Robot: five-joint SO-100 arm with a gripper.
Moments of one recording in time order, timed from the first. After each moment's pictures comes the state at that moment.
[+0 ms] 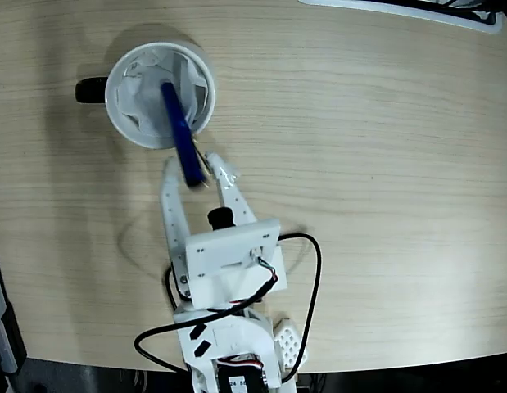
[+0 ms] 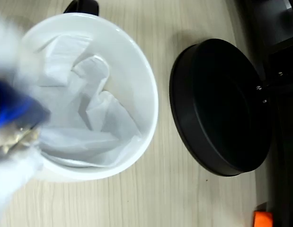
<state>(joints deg) -15.5 131.9 154.3 -5.1 -75.4</state>
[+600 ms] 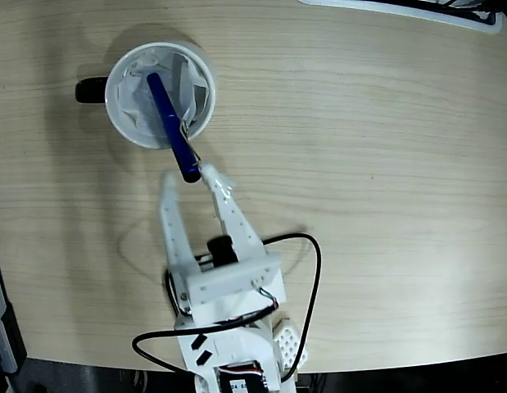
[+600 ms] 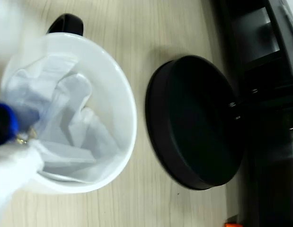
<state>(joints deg) -16.5 140.4 162.6 -11.6 -73.9</state>
